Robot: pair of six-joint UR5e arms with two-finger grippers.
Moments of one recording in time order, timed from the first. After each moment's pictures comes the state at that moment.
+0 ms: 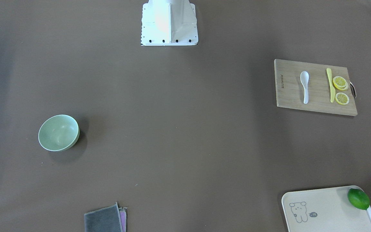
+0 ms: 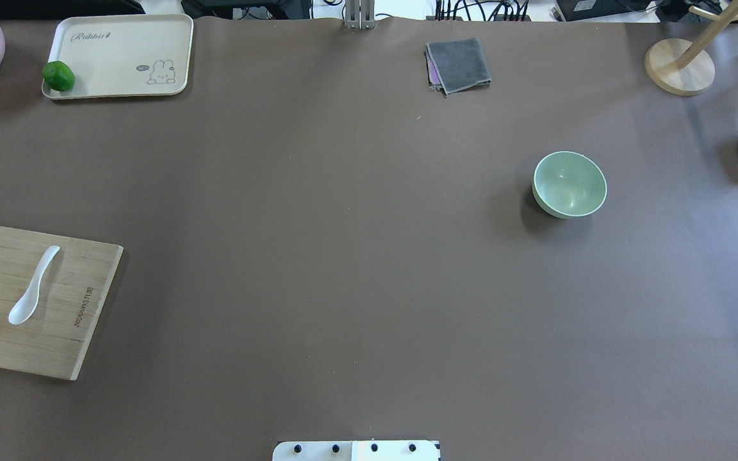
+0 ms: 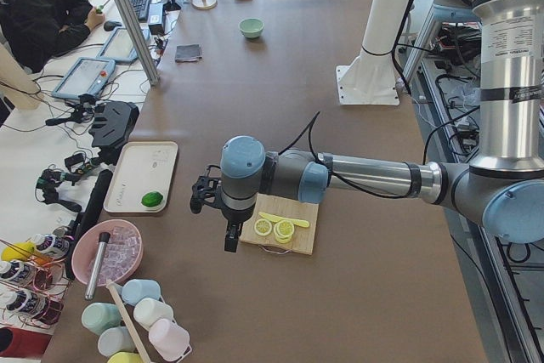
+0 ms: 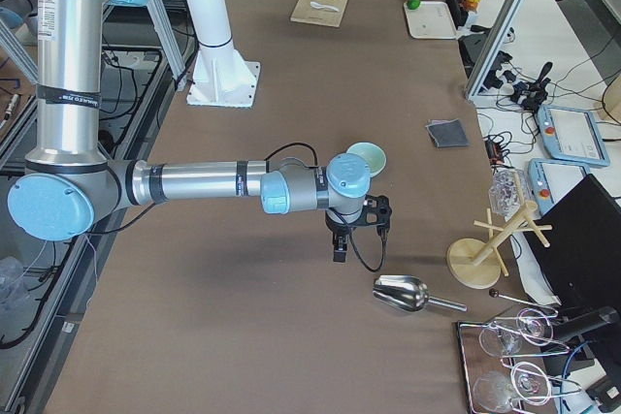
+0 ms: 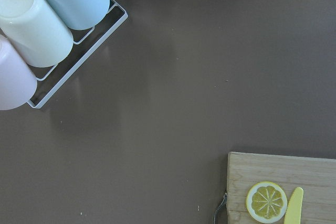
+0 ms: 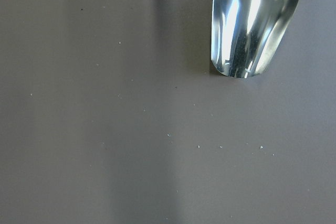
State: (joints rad) left arm -1.59 -1.48 -1.77 -1.67 -2.30 -0.02; right arm 1.47 -1.66 1.74 -1.50 2.40 0.19
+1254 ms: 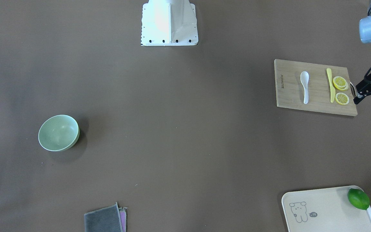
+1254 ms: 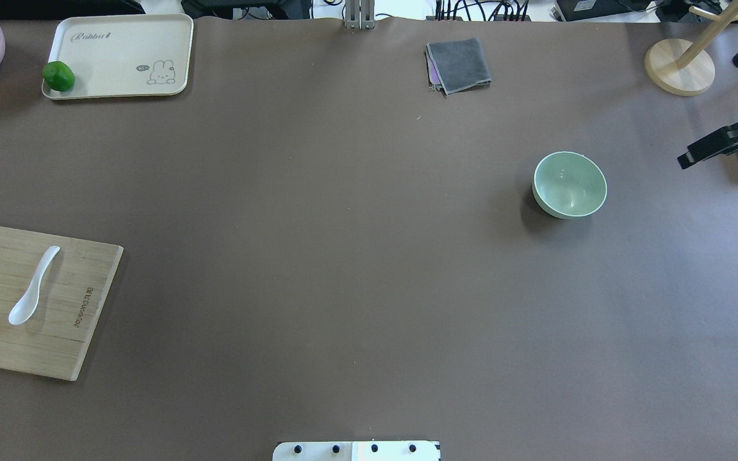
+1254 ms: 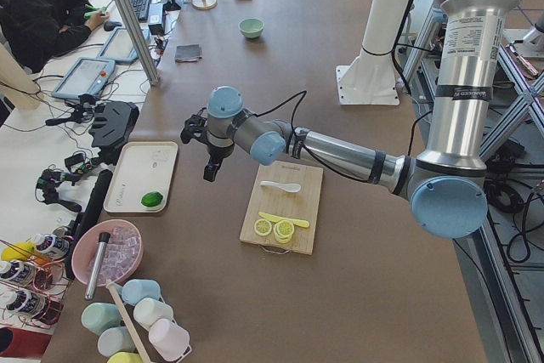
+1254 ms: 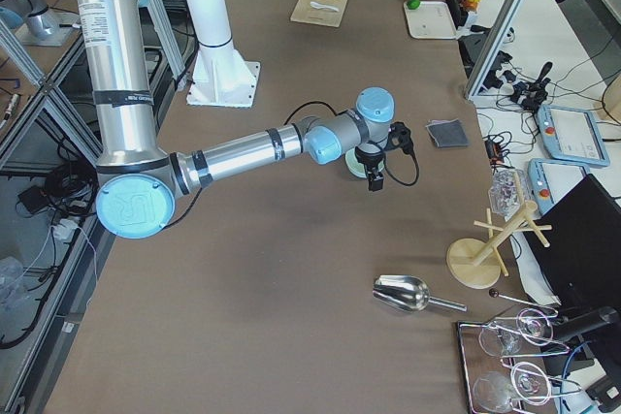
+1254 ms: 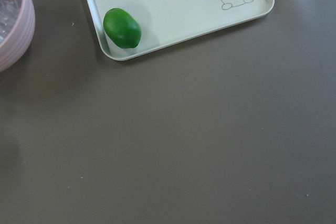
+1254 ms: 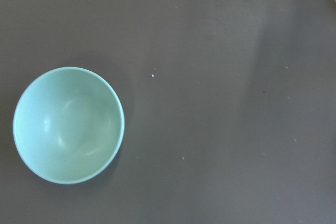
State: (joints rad) left arm -1.29 -1.65 -1.75 -1.93 -2.29 -0.36; right arm 1.17 -1.45 1.76 -1.32 2.31 0.31
